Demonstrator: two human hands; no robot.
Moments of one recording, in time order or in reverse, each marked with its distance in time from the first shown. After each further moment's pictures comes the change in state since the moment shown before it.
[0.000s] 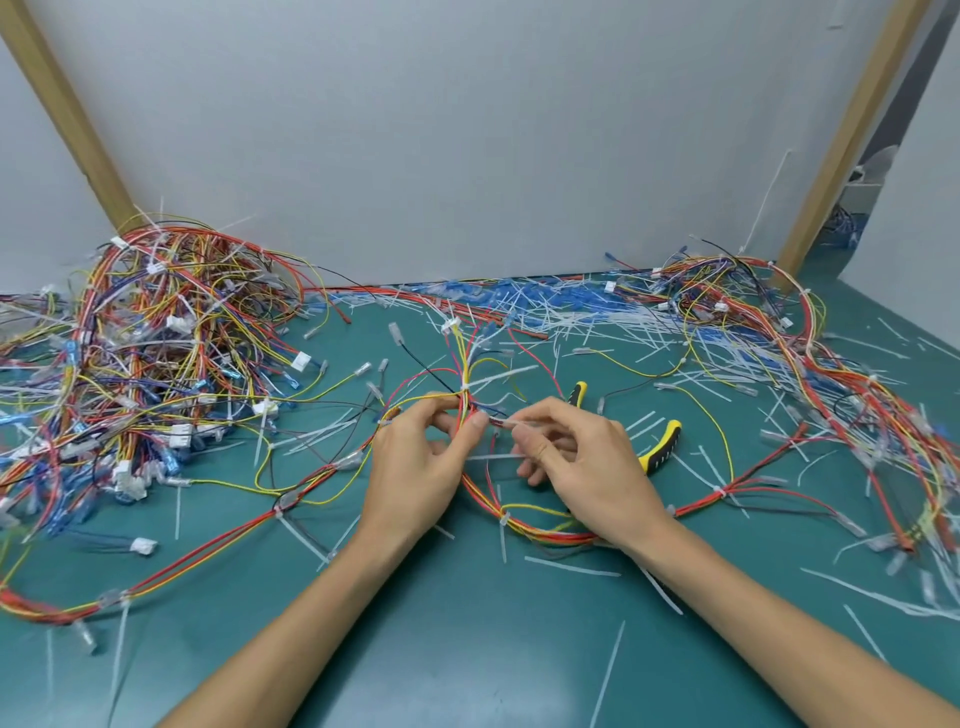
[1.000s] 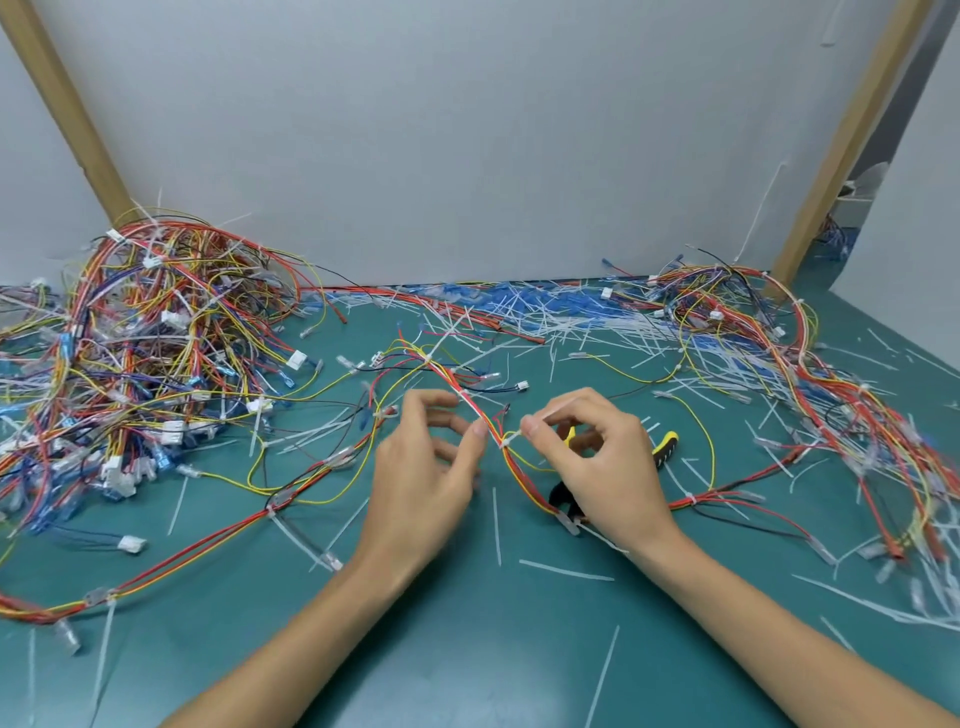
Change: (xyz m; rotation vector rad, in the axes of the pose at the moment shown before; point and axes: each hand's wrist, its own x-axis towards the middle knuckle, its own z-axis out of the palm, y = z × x) left_hand -0.018 0.017 0.001 -0.093 -0.005 -0.026; right_hand -0.003 -0.005 -0.003 -0.037 0.232 -0.082
